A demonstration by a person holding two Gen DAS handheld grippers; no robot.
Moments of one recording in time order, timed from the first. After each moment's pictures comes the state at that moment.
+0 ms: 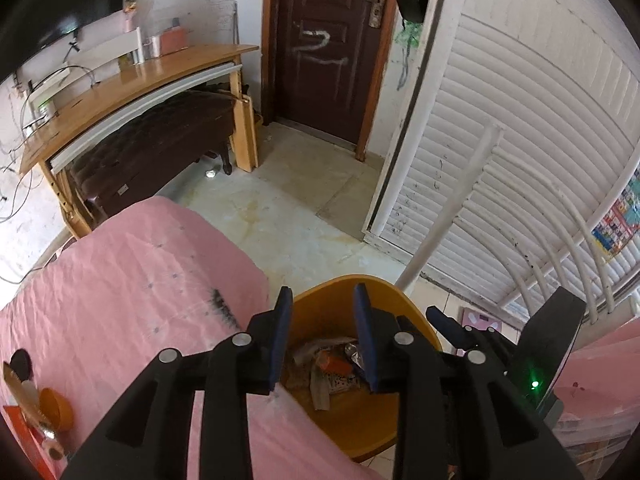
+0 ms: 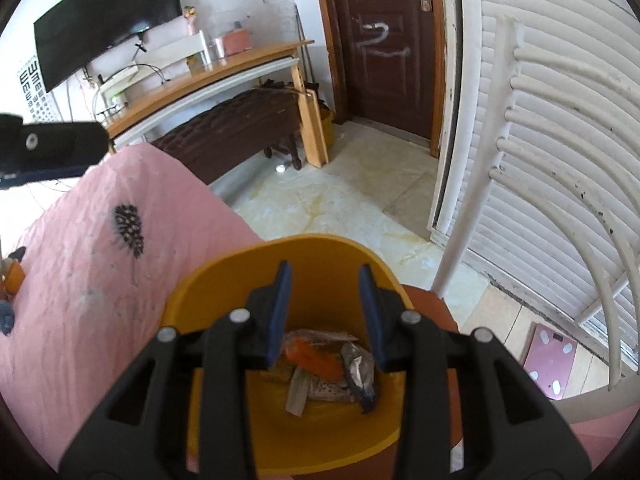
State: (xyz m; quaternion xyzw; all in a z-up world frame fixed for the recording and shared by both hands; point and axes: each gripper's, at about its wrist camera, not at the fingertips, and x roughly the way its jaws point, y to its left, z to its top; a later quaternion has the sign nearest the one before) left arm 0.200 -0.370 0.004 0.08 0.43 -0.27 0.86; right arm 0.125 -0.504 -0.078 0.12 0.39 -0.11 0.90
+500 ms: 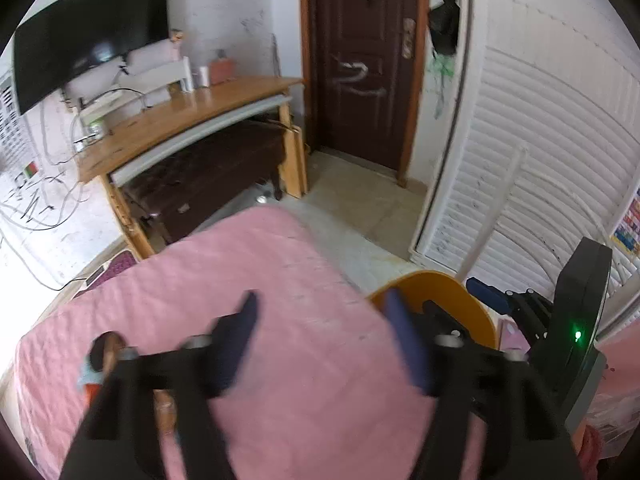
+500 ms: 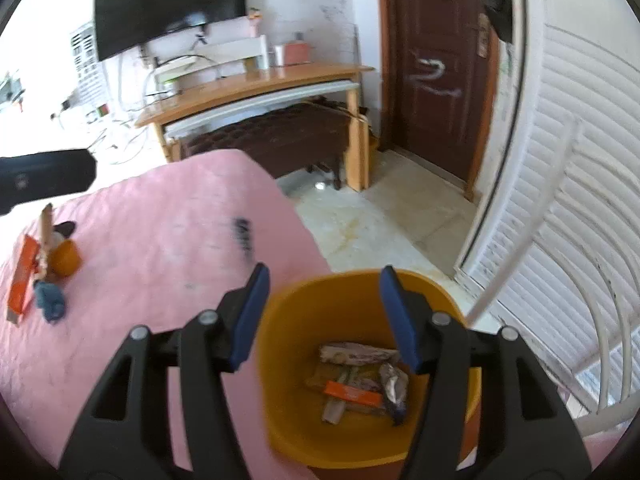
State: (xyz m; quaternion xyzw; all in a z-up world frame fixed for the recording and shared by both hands) left arm 0.171 -0.259 0.045 0.09 0.37 -0.21 0.90; right arm 0.133 -0.416 -0.027 0.05 0.37 -0.04 0.93
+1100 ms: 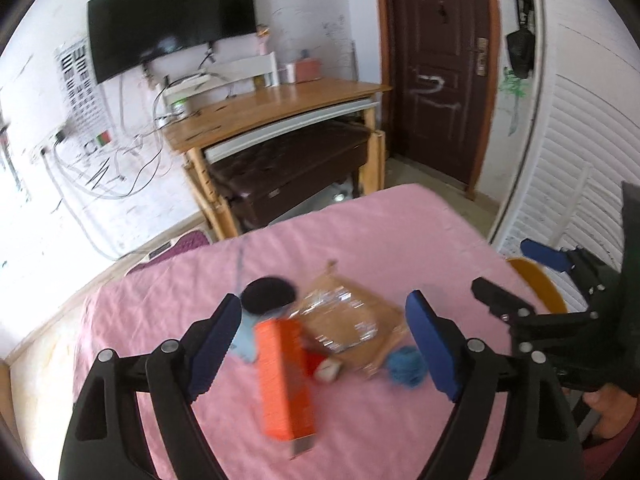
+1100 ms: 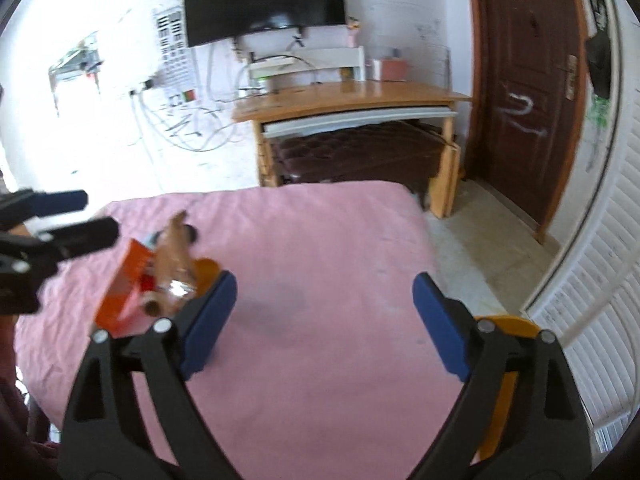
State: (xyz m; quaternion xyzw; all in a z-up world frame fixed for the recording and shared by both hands) left arm 0.163 -0.095 0.046 0.08 0.36 -0.09 0.92; right arm 0.148 -0.295 0.016 0.02 0.34 0.10 0.93
